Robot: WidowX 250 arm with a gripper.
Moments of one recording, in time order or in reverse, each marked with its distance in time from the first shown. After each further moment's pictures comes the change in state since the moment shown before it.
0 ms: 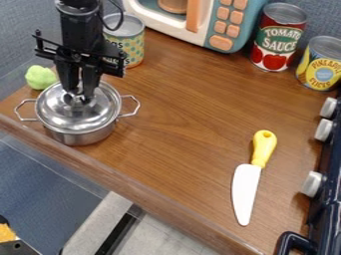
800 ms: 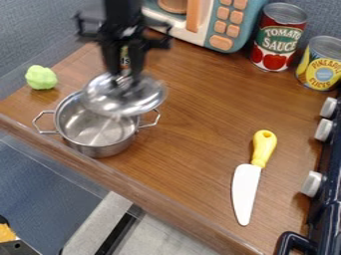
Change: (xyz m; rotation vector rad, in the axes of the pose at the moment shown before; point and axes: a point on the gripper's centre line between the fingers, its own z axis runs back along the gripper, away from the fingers) arm 0.015 -0.064 0.049 -0.153 0.040 0.015
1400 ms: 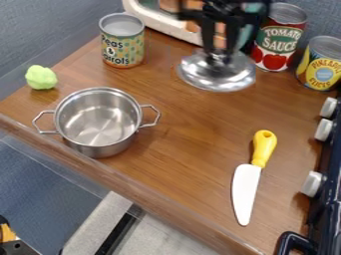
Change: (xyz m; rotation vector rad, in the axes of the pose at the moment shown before) arm 0.052 -0.101 -0.009 -0.053 -0.057 -0.054
